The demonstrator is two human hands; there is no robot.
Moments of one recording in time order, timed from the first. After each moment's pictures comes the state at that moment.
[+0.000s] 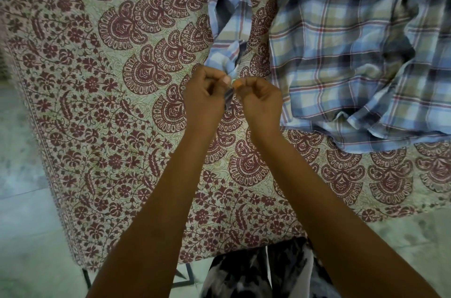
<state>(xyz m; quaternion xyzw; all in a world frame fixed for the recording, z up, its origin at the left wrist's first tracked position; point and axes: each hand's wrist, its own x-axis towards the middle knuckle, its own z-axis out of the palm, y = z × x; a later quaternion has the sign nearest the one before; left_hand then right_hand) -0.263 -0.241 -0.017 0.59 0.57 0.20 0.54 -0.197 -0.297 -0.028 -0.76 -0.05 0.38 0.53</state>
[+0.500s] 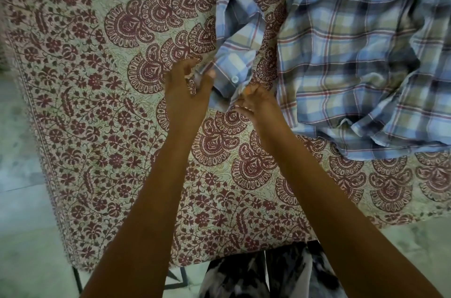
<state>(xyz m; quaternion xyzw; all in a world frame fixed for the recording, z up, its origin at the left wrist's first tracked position) -0.296 -0.213 -0.032 0.66 0.58 0.20 0.44 -0.189 -0.293 -0.029 -0.64 0.03 0.58 0.51</state>
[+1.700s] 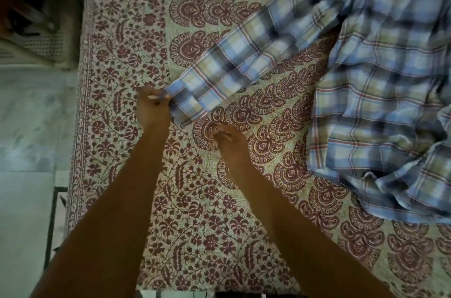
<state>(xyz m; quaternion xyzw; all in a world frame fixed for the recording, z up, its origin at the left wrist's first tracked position) -0.408 -0.137 -0.064 0.47 0.76 0.25 0.37 -0.291 -0.256 -0.045 -0.71 -0.11 0.58 0.38</state>
